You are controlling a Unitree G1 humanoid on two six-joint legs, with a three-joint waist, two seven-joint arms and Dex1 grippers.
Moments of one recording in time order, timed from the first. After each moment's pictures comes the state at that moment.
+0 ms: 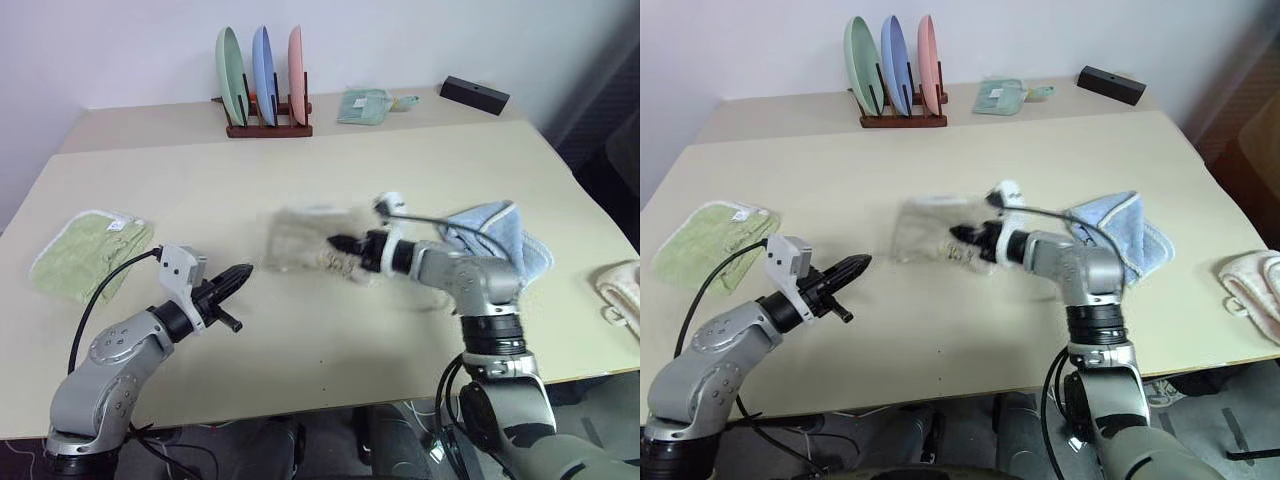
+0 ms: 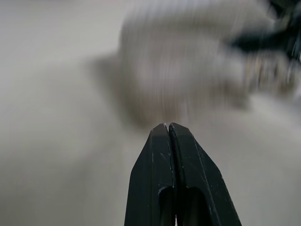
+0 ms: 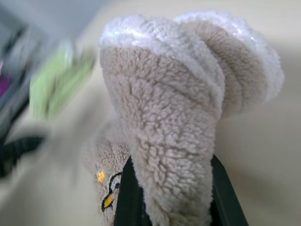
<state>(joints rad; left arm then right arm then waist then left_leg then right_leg) 0.01 0.49 0.17 -0.47 -0.58 0.58 -0.54 -0.67 -0.25 -0.27 -0.01 0.61 1.11 0.48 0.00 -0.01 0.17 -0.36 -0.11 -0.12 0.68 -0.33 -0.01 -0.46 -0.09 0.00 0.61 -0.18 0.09</state>
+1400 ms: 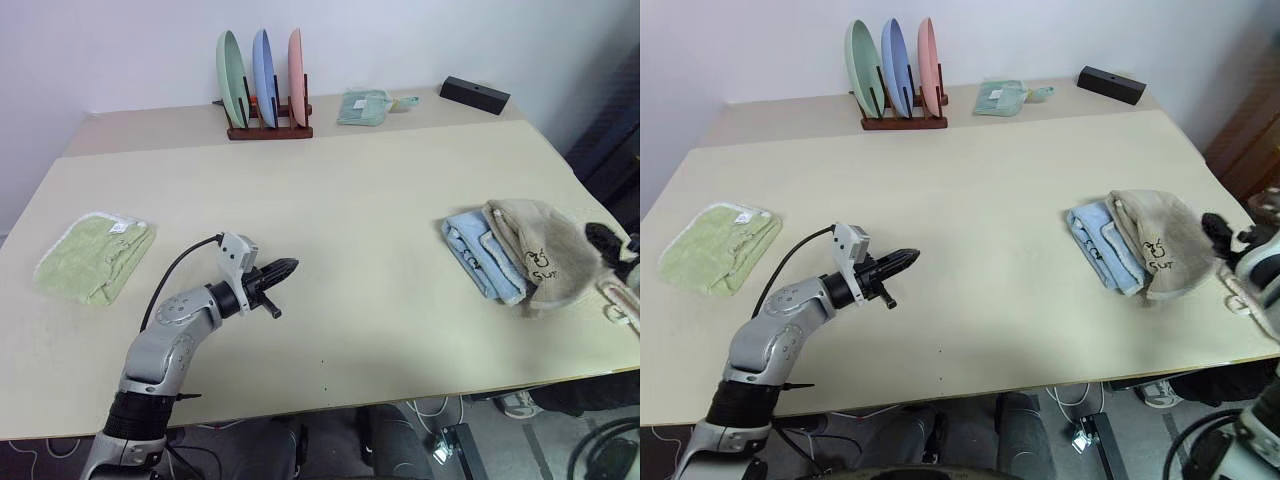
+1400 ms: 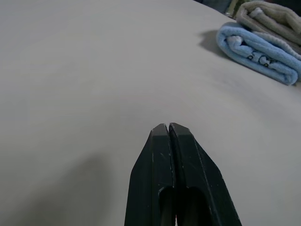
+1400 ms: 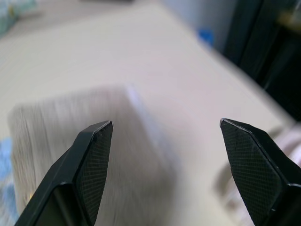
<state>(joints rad) -0.23 0.39 -0.02 -0.13 -0.47 0.46 -0.69 -0.25 -0.76 -0.82 -0.28 0.52 1.10 0.23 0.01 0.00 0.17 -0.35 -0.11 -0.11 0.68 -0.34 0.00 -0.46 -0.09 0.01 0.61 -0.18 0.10</state>
